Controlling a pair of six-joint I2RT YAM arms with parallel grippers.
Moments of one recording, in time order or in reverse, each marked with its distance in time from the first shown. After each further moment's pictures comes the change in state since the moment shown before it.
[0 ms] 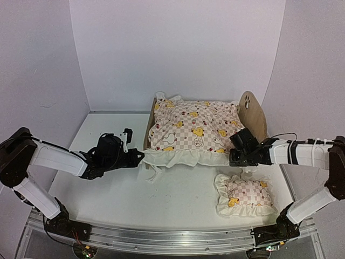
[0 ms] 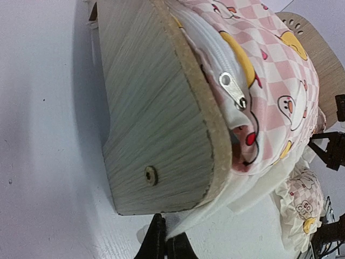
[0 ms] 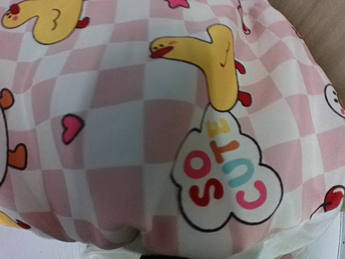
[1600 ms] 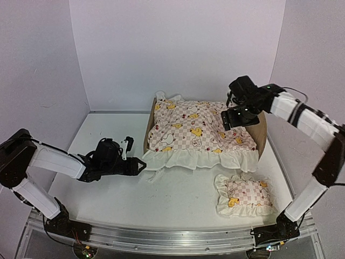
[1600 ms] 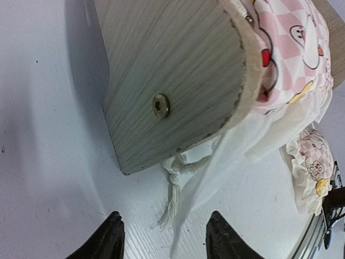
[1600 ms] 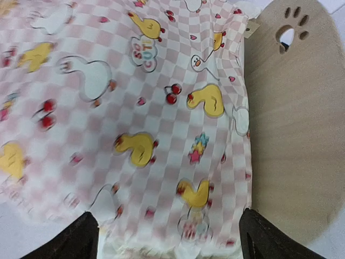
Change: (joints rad) left arm 0.015 -0.004 -0.052 -0.066 0.109 0.070; right arm -0.093 0.230 0.797 -0.590 -0.130 -0.306
